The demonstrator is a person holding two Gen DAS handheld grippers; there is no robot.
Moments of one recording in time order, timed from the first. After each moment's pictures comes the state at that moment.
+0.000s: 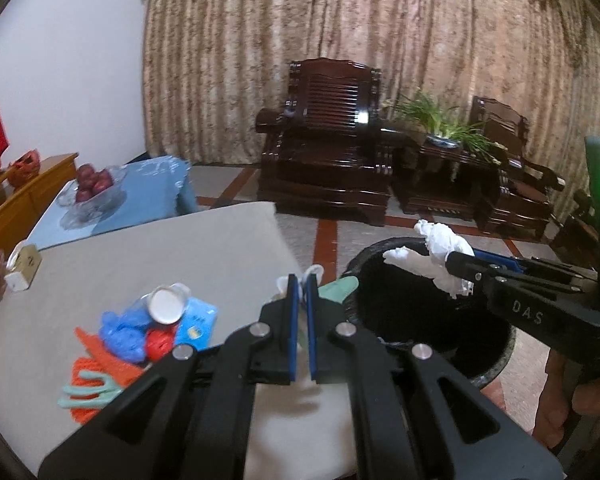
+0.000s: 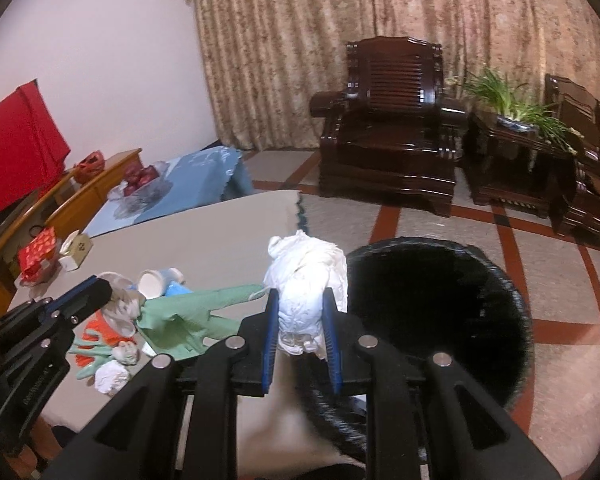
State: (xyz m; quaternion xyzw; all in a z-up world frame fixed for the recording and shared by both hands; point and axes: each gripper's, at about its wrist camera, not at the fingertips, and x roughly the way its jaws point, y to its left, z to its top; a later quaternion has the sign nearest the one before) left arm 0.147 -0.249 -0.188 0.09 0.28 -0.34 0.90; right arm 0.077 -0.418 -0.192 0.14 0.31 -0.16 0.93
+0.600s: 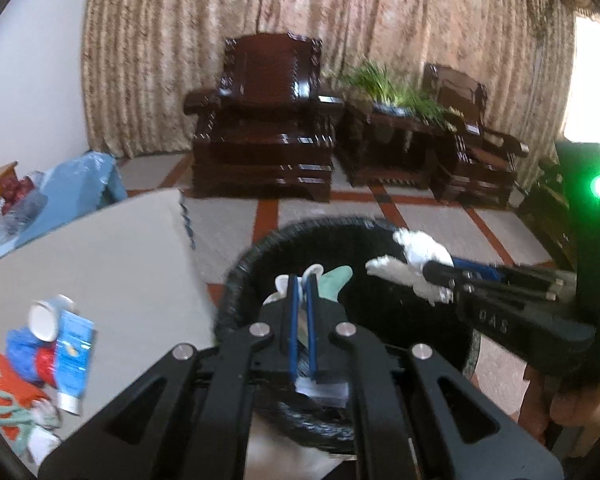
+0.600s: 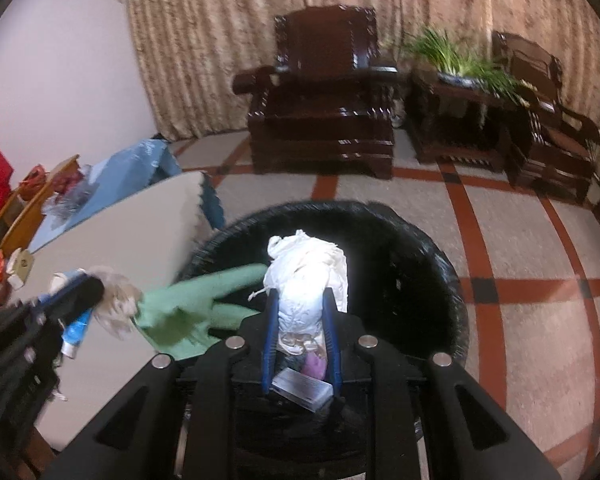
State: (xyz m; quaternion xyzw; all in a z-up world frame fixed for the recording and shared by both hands) left arm 0.126 -0.398 -0.255 0.12 0.31 -0.41 0.85; right arm 0.046 -0.544 -0.256 0.19 0.35 -0.24 0.88
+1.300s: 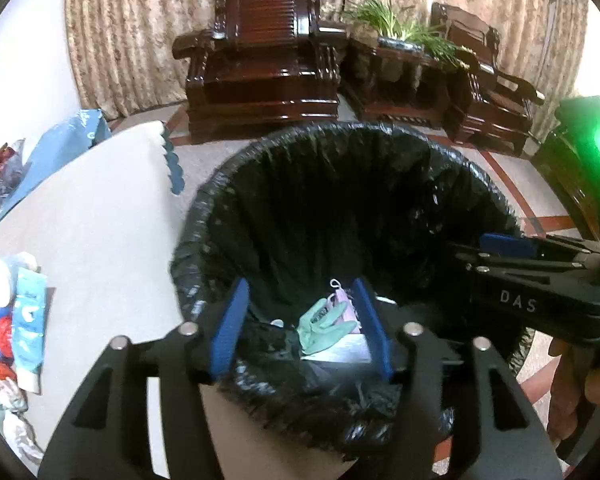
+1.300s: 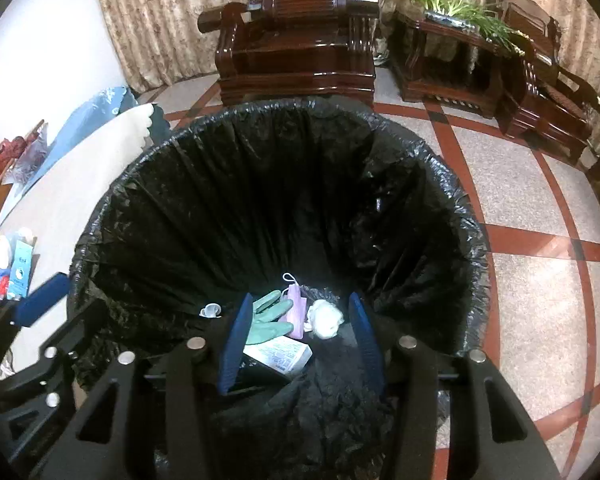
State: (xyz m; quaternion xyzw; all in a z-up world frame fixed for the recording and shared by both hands) left arm 0.151 -0.417 -0.344 0.18 0.38 -0.38 0.82; right arm 0.049 -0.566 -0.343 0.21 0.44 -0.26 0.83
